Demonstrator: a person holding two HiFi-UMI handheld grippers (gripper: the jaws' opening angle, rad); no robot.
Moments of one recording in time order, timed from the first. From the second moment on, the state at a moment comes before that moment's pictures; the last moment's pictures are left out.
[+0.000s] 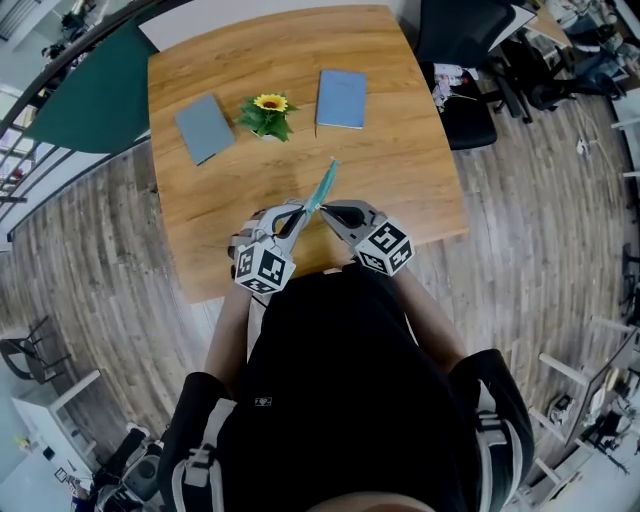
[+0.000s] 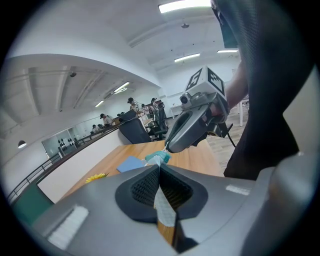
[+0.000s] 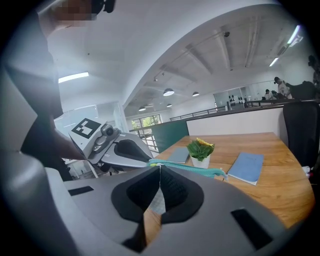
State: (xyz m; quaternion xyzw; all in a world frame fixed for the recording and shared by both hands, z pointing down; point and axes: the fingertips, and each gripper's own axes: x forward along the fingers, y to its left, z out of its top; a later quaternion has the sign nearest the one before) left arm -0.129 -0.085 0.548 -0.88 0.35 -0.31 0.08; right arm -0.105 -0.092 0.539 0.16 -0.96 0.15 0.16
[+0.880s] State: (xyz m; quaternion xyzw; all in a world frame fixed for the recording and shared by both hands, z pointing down) left arm -0.107 -0.067 0.547 -0.90 0.28 -0.31 0.09; right arm -0.096 -0.098 0.542 0.19 -0.96 0.15 0.17
